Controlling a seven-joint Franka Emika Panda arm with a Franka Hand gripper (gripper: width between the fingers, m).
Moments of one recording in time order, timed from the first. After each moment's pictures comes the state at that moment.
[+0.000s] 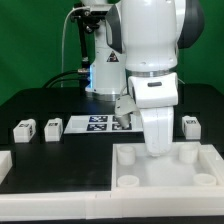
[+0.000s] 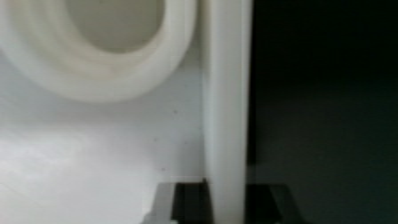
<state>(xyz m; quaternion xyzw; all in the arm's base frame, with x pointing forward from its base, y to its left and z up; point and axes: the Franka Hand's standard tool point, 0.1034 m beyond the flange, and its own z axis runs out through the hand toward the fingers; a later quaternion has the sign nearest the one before) 0.490 0.062 0.009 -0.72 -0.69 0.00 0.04</state>
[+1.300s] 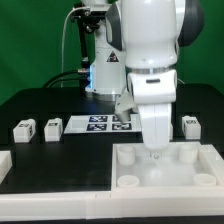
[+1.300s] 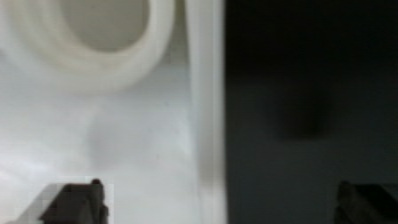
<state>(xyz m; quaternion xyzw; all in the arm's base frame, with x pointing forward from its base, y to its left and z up) 0.487 0.064 0.021 -0.74 -0.67 -0.01 0.03</state>
